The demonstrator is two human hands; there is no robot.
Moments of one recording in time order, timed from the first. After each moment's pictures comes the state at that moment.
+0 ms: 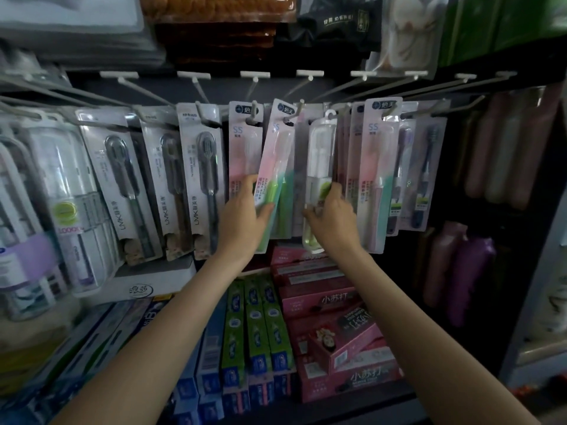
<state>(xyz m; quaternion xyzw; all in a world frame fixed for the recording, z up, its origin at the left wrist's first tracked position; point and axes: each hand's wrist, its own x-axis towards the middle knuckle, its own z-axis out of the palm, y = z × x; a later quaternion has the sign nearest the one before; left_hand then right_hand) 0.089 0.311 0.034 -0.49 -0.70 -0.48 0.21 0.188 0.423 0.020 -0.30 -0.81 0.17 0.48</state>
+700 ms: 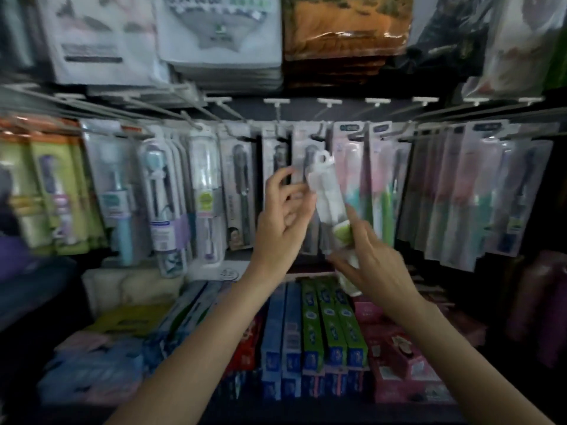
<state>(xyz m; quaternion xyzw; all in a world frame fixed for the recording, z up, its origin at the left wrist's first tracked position) 0.094 0.196 0.038 -0.49 -0.54 -0.68 0.11 0.189 0.319 0.000 -0.08 -0.89 -0.03 0.45</state>
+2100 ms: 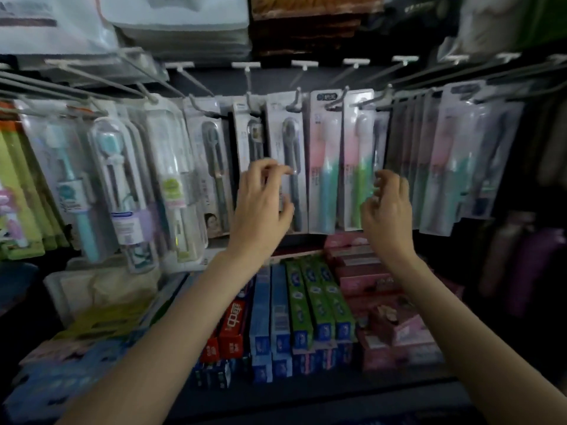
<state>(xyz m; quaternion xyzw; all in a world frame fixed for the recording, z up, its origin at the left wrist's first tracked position) 0.064 0.213 0.028 -0.51 -0.68 -0.38 0.37 0.187 0.358 0.006 -0.24 -0.77 0.14 0.57</state>
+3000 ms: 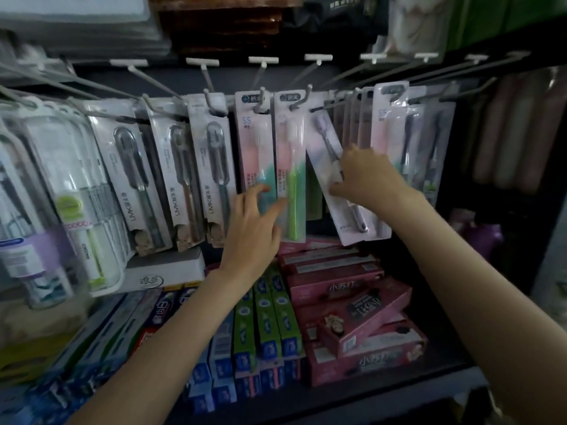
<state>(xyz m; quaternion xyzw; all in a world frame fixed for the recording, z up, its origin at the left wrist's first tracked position) 0.088 0.295 -0.003 -0.55 -0.69 -0.30 0.35 0.234 0.395 0.094 -0.34 -0.90 -0.07 0.27</state>
